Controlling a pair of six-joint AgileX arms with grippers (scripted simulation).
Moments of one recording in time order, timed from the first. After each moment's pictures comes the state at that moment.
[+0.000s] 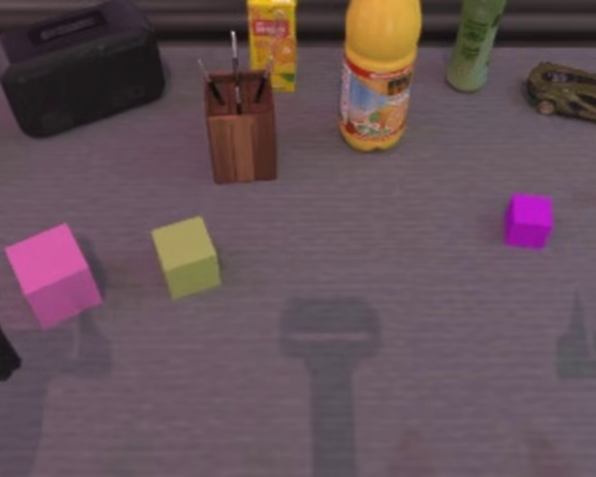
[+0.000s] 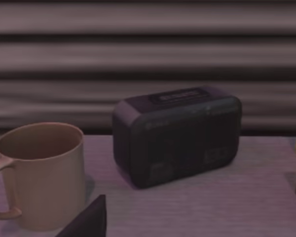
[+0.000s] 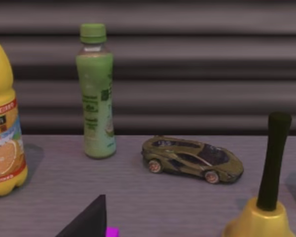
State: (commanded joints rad) left arm 0.00 0.00 0.00 0.00 0.00 0.00; right arm 0.00 0.00 0.00 0.00 0.00 0.00
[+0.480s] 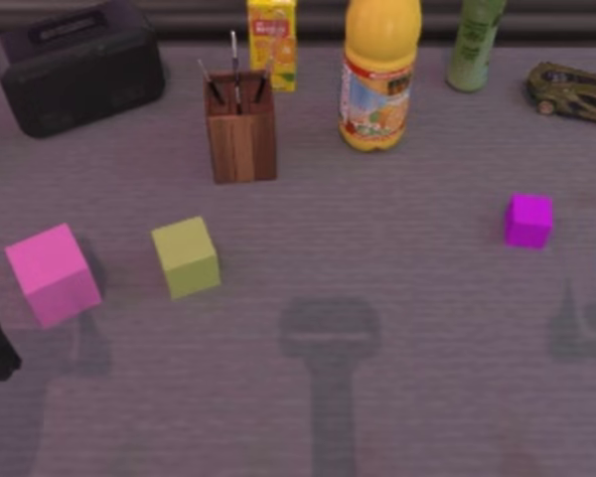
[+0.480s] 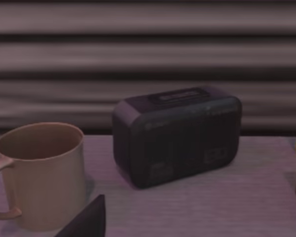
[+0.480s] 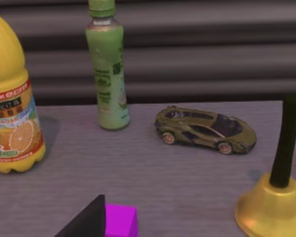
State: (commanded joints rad) left arm 0.00 0.00 0.00 0.00 0.00 0.00; right arm 0.02 0.22 0.22 -0.14 0.00 0.04
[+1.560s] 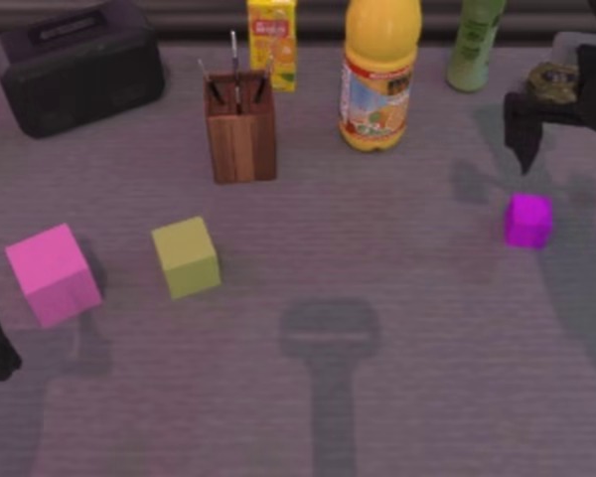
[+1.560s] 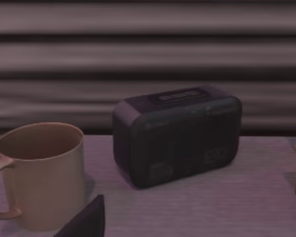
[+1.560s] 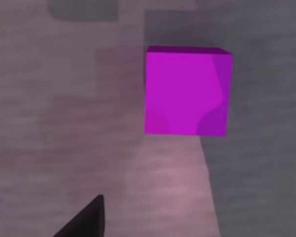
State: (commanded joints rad) left arm 0.00 0.00 0.00 0.00 0.00 0.00; right arm 0.16 2.07 1.74 -1.11 0.01 0.31
